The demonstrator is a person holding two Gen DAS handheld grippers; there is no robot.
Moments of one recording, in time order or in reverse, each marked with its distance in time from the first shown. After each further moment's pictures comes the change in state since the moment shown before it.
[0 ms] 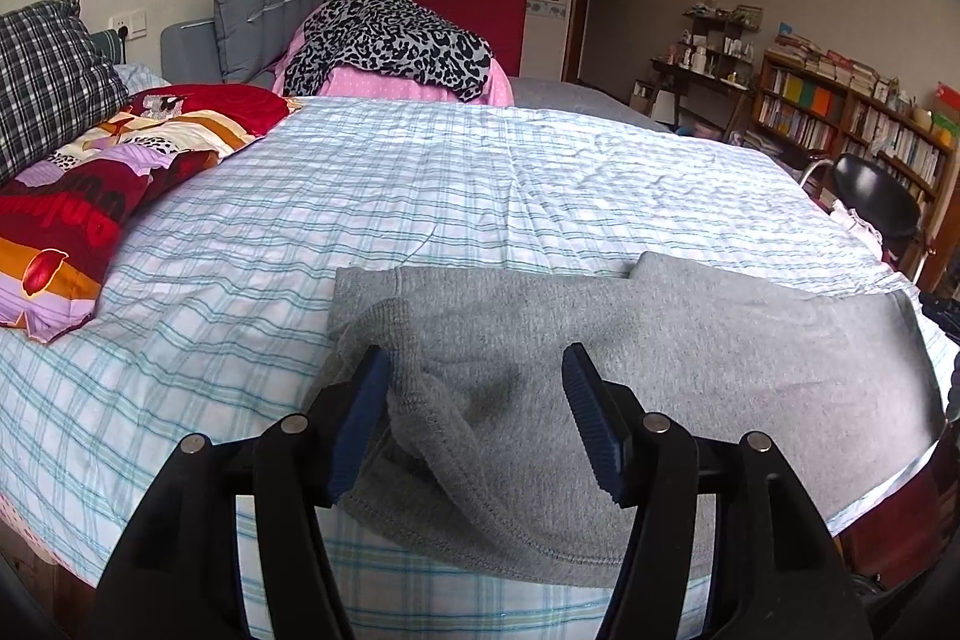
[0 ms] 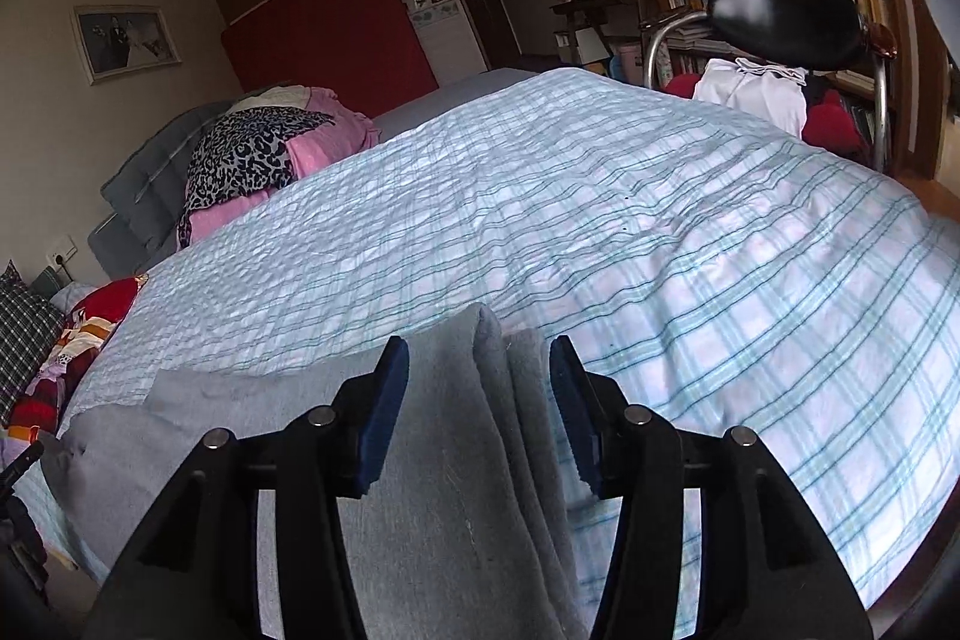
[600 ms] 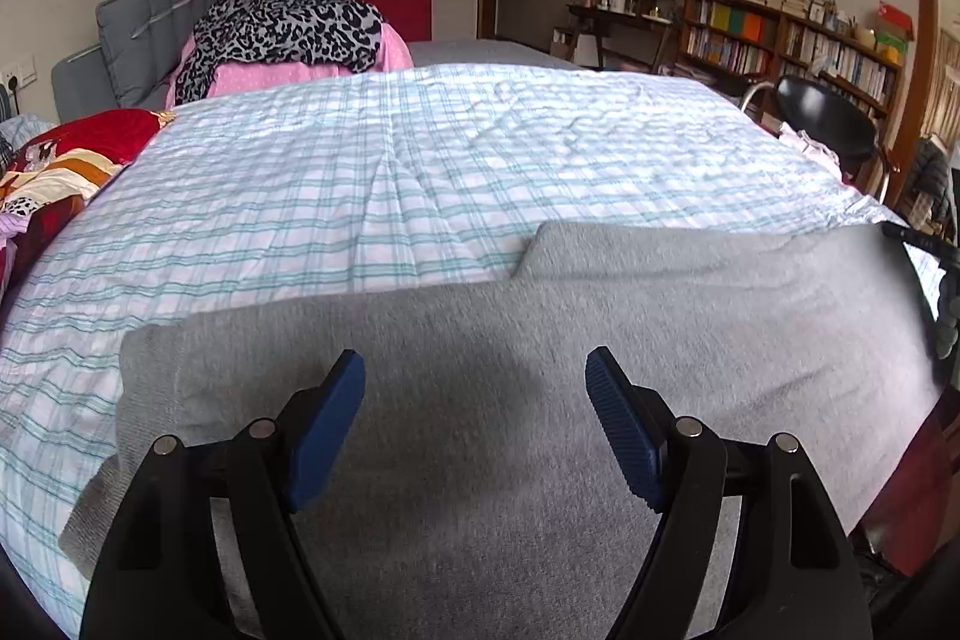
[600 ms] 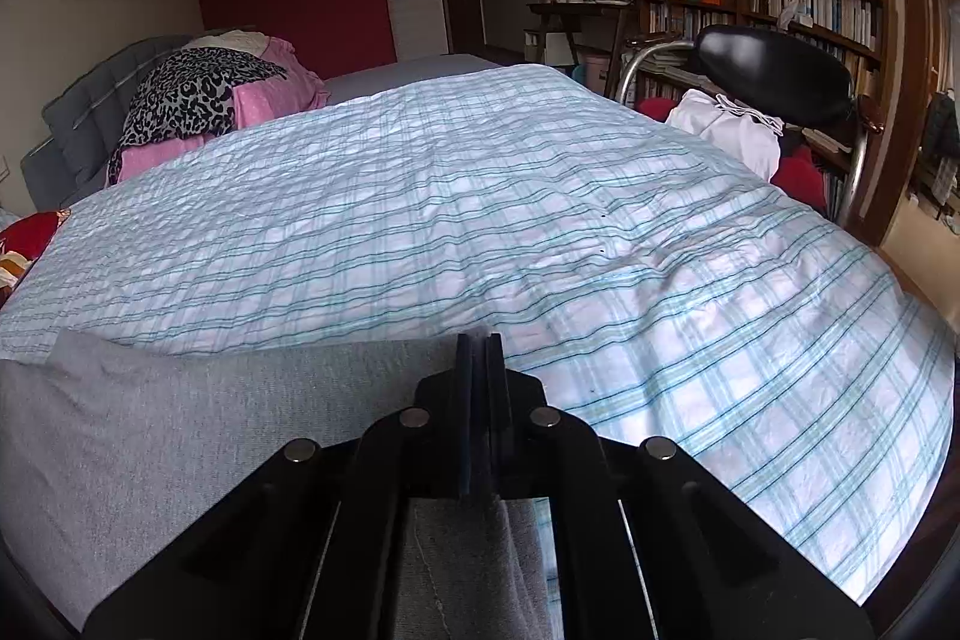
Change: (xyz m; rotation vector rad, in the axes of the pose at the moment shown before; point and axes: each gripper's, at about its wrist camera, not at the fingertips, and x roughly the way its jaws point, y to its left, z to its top) left arm 0.091 -0.077 0.010 0.177 0.116 -0.133; right arm 0.042 0.021 -0.001 -0.158 0.022 -0.227
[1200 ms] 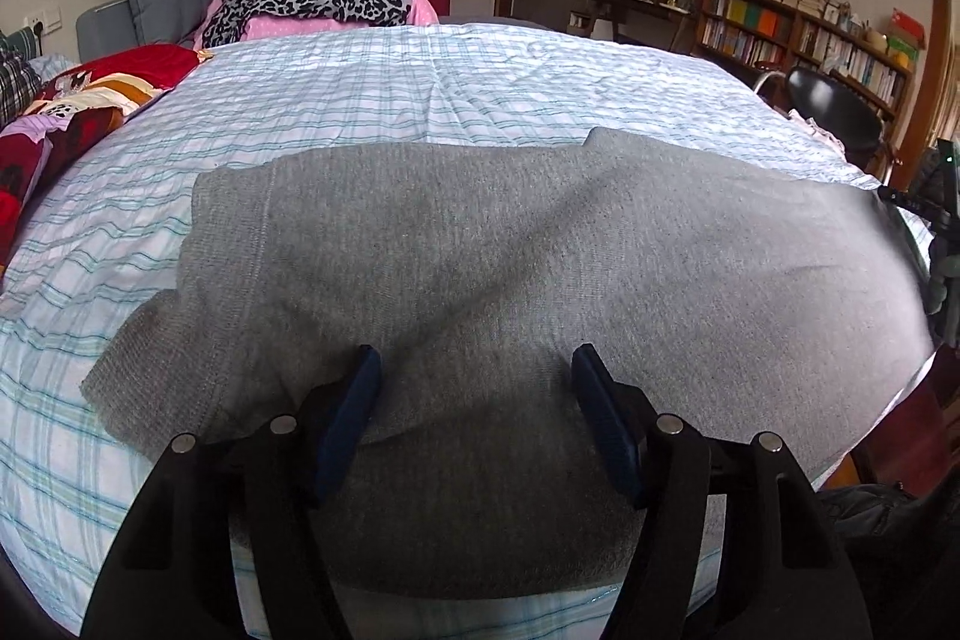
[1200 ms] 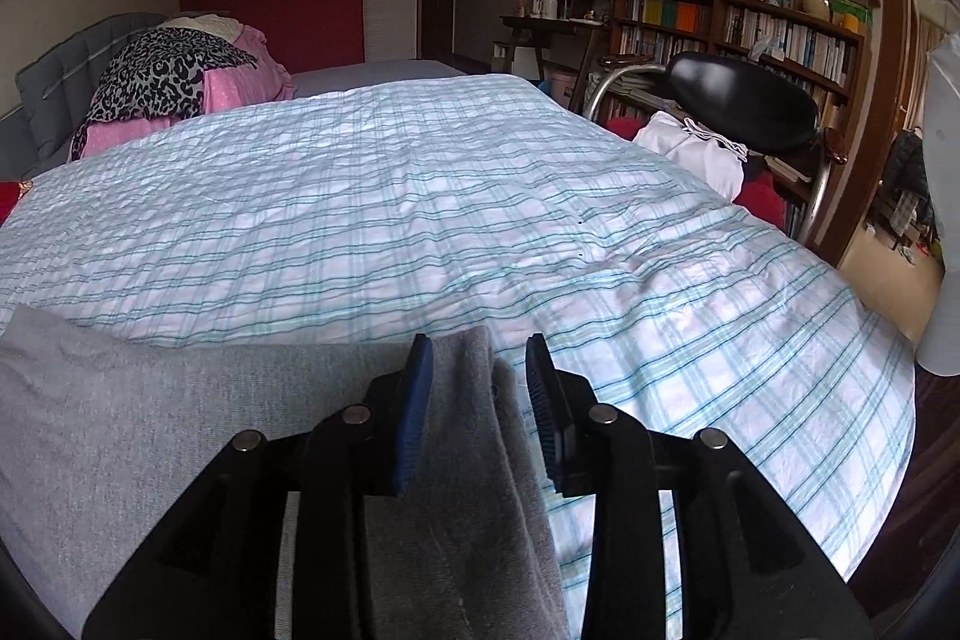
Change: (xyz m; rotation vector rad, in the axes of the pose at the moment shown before) left arm -0.034 0.042 -0.072 -0.063 0.017 -0.007; right arm -0.004 0.027 -0.005 -0.065 -0.048 -0.128
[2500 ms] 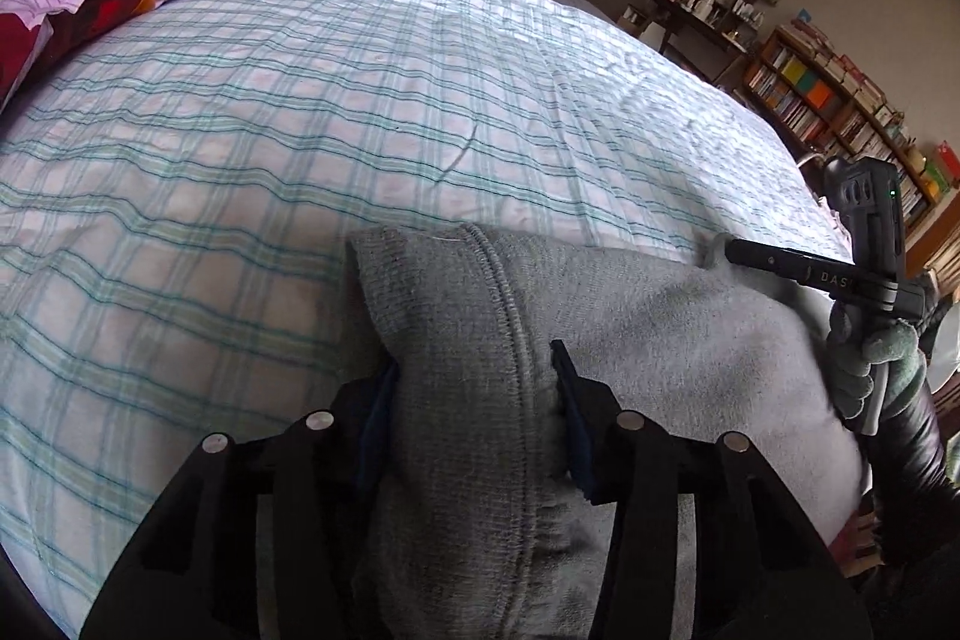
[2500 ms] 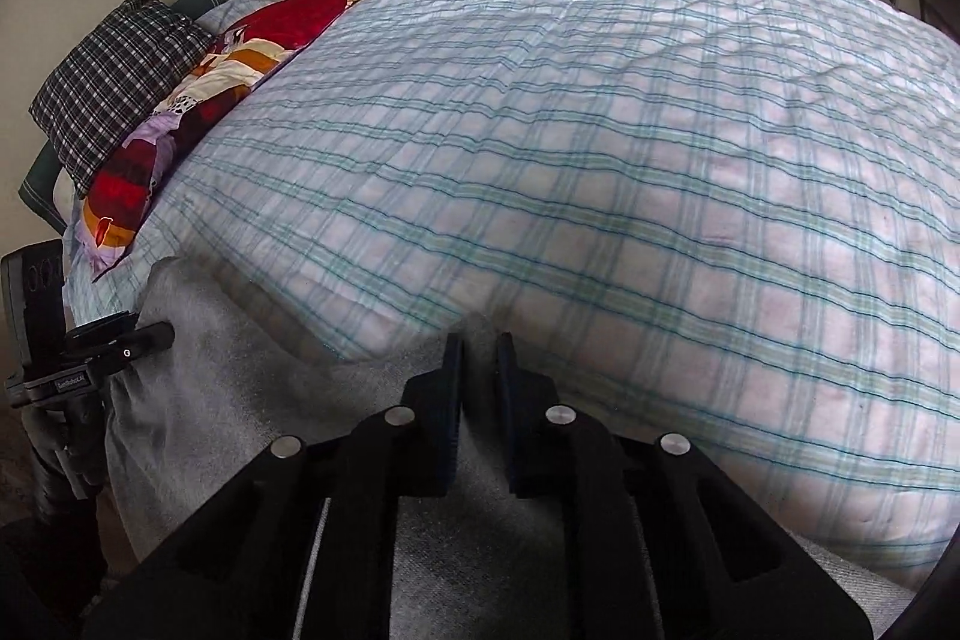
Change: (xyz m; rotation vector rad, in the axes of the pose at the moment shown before) left arm 0.033 0.114 0.053 -0.284 0.134 -0.087; right arm 0.065 0.390 0.026 -0.326 0.414 0.820
